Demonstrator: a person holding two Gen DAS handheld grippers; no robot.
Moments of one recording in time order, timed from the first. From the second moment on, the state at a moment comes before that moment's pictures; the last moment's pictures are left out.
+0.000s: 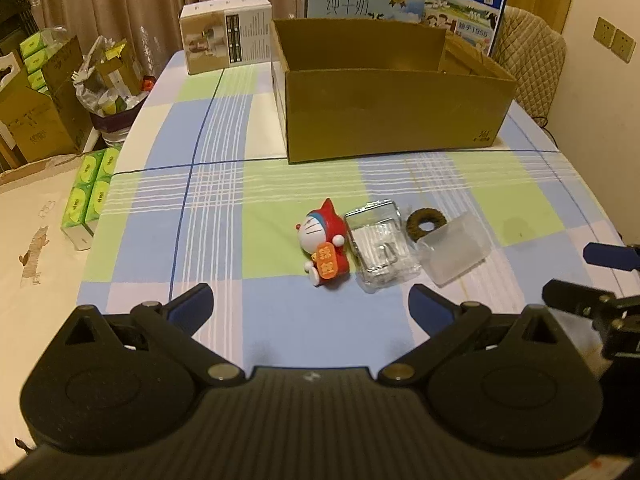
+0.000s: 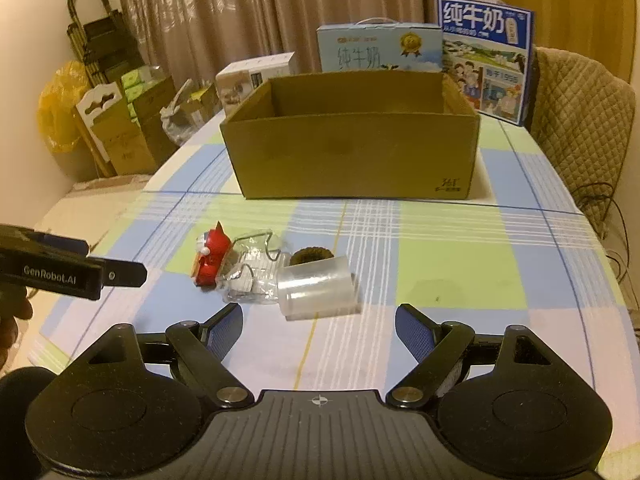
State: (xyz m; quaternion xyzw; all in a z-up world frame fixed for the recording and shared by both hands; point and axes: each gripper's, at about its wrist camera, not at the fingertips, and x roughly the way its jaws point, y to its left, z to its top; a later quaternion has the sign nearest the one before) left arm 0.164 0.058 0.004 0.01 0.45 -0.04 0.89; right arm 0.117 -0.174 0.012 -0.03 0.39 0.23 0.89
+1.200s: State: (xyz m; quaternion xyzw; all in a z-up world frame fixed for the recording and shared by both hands) left arm 0.234 0.074 -0.060 0.01 0.48 -0.06 0.87; right arm 0.194 -0.114 -0.083 -0.09 0.41 0.22 0.88
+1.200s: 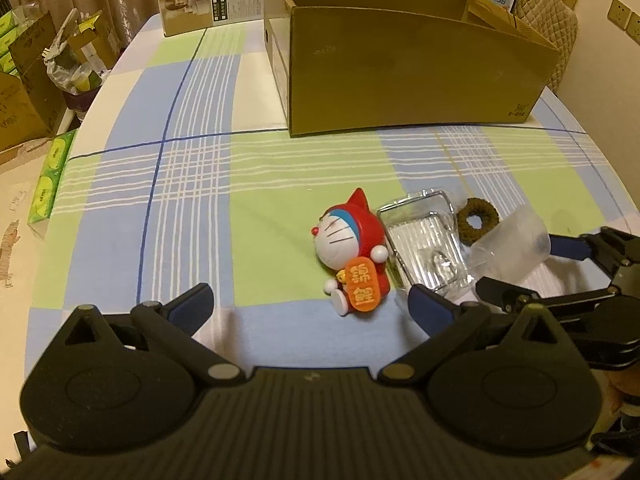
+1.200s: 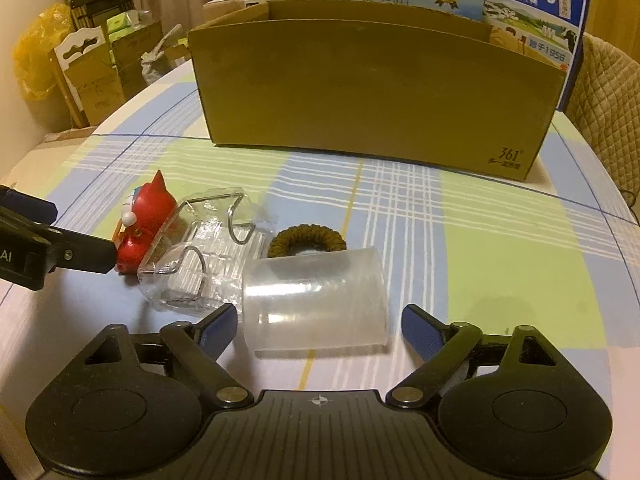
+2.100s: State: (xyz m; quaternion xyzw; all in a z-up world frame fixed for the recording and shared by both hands) left arm 0.263 0.056 -0.081 0.01 0.50 -0.09 0.86; right arm 0.193 -0.136 -0.064 -0.08 0.41 0.20 0.89
